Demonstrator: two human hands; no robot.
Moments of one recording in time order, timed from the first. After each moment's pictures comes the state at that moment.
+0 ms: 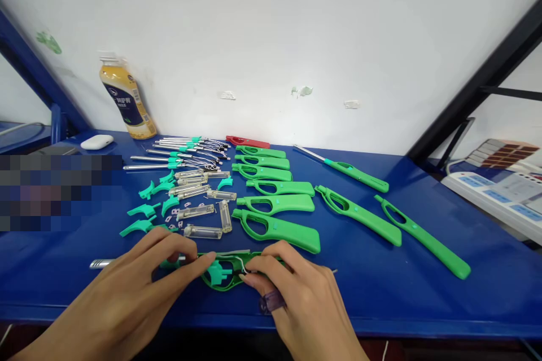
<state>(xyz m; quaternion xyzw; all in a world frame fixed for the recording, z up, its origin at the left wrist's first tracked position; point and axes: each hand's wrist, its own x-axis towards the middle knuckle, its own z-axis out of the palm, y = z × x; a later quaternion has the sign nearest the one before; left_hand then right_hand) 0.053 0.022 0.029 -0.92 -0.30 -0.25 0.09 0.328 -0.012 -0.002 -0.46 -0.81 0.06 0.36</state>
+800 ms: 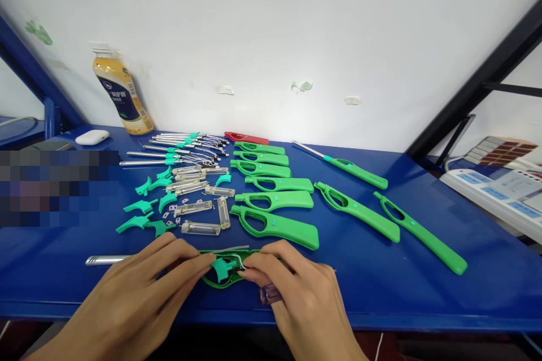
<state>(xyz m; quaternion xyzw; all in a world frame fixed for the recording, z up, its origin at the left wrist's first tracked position) 0.067 0.018 0.013 -0.90 -0.31 -0.29 0.04 0.334 -0.015 -0.005 -0.46 -0.80 0.07 0.36</state>
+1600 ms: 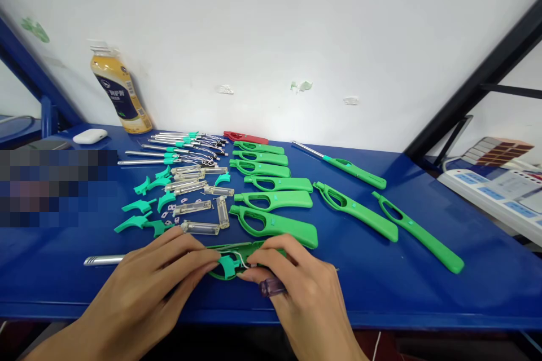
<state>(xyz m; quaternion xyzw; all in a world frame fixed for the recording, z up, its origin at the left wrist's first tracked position) 0.074 0.027 0.003 -0.89 -0.29 -0.35 -0.02 0.332 -0.011 -0.001 -0.46 -0.78 0.09 0.40</state>
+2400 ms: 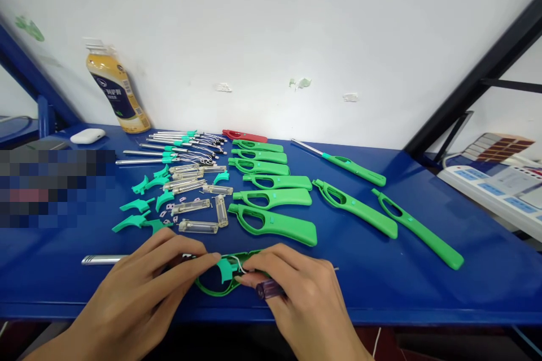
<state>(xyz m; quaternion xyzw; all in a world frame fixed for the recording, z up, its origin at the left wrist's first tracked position) 0.070 0.021 0.007 -0.89 -0.29 -0.36 -0.01 0.330 -0.013 0.004 -0.44 -0.79 0.14 0.41</state>
